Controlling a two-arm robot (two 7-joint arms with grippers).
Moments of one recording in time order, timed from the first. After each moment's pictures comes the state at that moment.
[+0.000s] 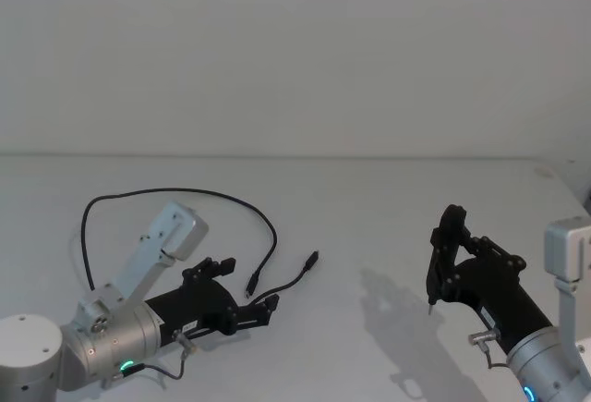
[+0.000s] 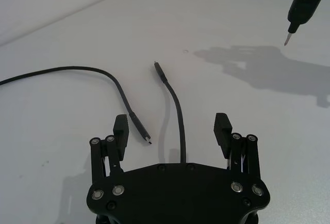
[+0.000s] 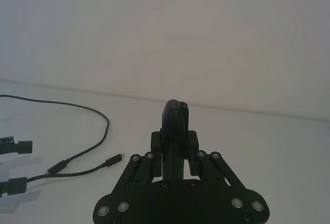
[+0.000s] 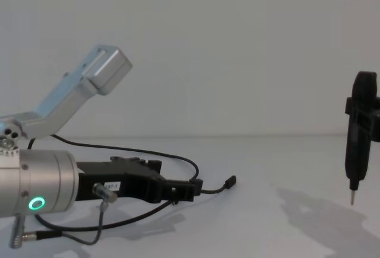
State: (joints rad) left arm -0.36 0.41 0.50 -1.47 -0.37 0.23 -0.45; right arm -0.01 0.34 -0.23 -1.77 0.29 0.03 0.07
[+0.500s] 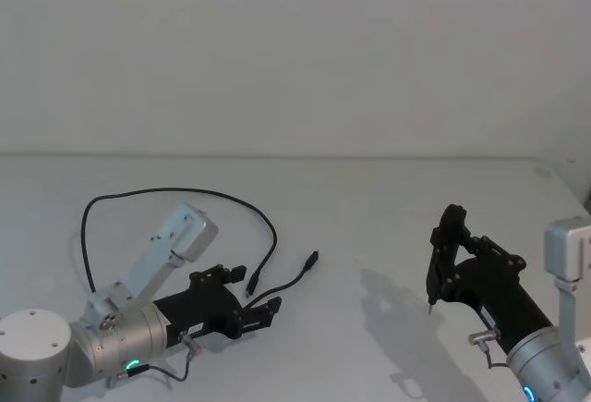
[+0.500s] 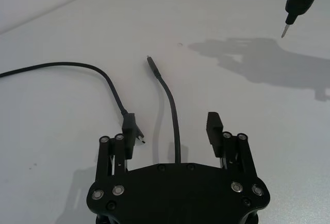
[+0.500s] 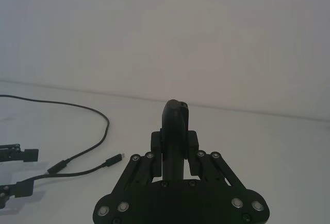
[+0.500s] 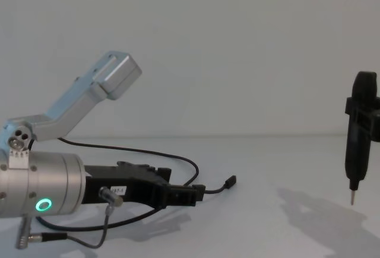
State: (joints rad) left arm -0.39 0.41 0.53 -1.45 -0.36 0.25 -0.47; right arm -0.01 0.34 -0.23 -1.77 0.29 0.03 0.07
